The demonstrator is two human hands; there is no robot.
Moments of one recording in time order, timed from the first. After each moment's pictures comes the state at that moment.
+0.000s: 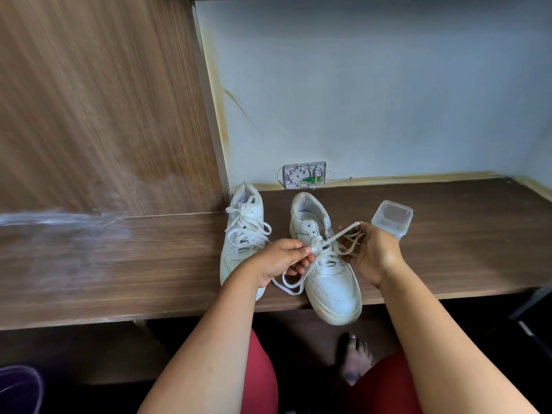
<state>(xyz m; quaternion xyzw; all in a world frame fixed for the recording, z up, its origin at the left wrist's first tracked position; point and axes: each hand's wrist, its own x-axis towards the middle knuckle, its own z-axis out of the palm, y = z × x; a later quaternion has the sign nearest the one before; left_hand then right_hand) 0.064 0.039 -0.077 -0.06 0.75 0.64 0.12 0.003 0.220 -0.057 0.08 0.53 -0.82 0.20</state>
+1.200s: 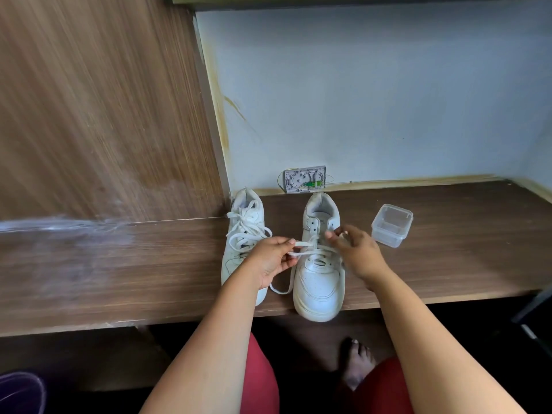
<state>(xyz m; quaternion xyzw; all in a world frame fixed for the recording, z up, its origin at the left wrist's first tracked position) 0.058 0.035 -0.077 -0.20 0.59 0.78 0.01 0.000 0.213 -0.072 -0.13 0.85 -0.51 0.06</state>
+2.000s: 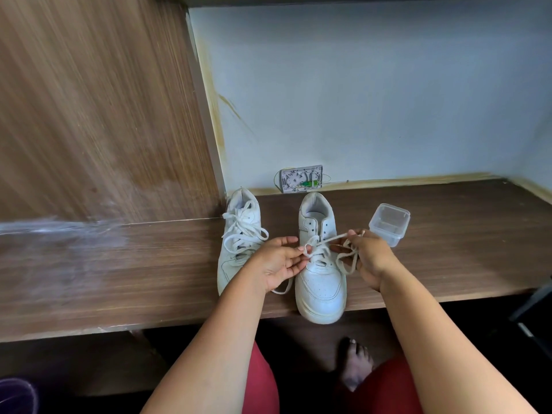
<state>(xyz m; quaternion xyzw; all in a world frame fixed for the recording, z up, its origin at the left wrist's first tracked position) 0.055 0.048 -0.070 -0.21 0.48 0.85 0.08 -0.007 0.222 -0.064 0.07 0.62 -0.76 0.20</state>
